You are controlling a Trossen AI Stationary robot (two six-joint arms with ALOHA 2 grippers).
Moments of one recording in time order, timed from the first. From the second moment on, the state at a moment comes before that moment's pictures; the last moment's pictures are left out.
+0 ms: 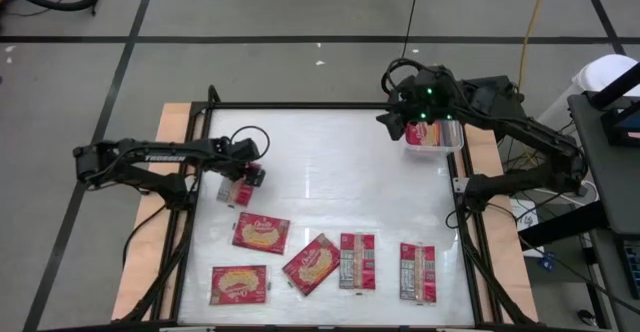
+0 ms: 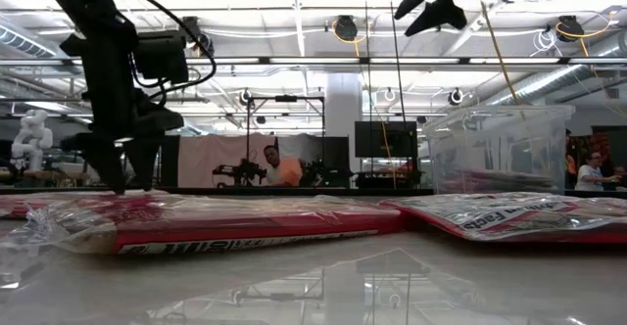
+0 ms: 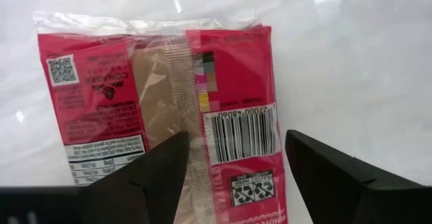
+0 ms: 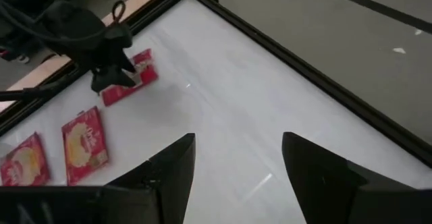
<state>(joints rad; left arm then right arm) 0.37 1.24 0.54 -0.60 -0.03 -0.82 -0.48 1.18 1.32 -0.82 -0.06 0.33</state>
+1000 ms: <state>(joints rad) 0.28 1.24 0.68 -0.98 0.08 -0.74 -0.41 1.18 1.32 -0.78 -0.05 0.34</state>
